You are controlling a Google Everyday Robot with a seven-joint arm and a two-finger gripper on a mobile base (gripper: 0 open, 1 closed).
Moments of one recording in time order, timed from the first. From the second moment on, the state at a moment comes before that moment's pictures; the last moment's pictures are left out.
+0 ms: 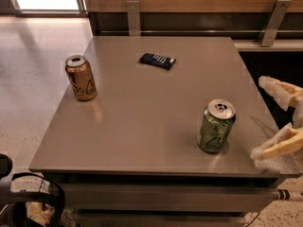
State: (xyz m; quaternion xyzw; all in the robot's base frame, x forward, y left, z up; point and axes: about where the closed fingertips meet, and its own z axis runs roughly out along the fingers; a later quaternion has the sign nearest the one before) arm 0.423 -0.216 0.907 -0.47 0.64 0.29 0.54
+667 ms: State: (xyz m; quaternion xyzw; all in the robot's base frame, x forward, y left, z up) arm 0.430 -0.203 0.882 -0.47 0.62 0.32 0.54
